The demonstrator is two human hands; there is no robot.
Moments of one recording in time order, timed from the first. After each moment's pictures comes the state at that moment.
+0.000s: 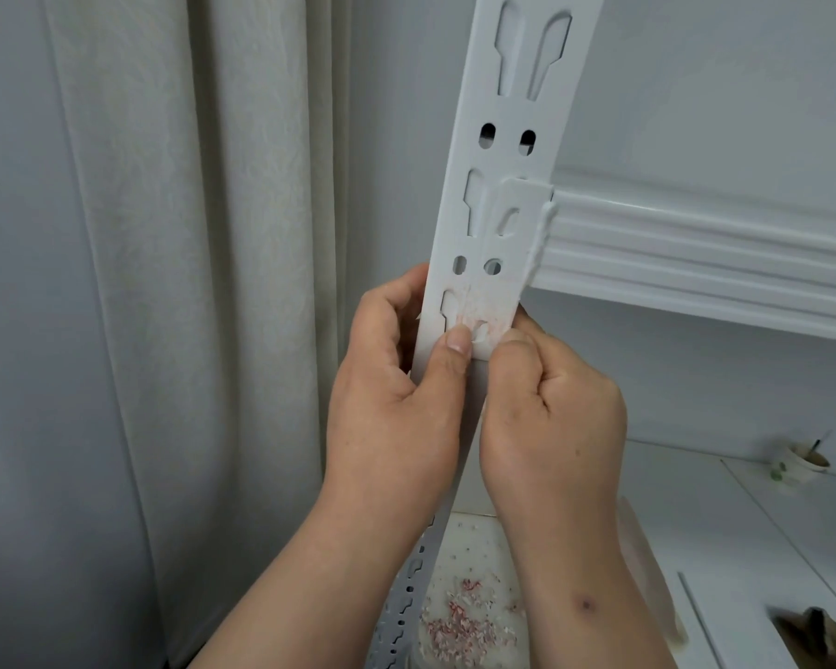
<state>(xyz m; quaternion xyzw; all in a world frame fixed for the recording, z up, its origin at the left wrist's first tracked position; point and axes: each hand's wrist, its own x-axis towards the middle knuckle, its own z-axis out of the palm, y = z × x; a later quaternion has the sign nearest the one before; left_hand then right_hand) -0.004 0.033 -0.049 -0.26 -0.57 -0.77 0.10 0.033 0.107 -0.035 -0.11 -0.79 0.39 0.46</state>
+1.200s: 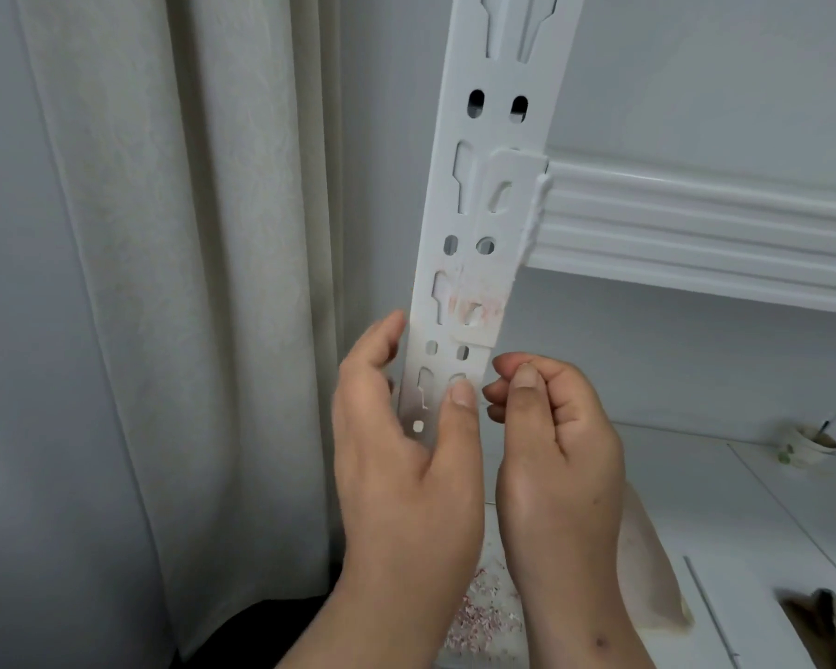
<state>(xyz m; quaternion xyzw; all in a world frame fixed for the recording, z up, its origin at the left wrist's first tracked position) 0.019 0.047 -0.085 -0.18 -0.62 -0.73 0.22 0.040 0.116 -0.072 -0.16 -0.71 0.52 0.45</state>
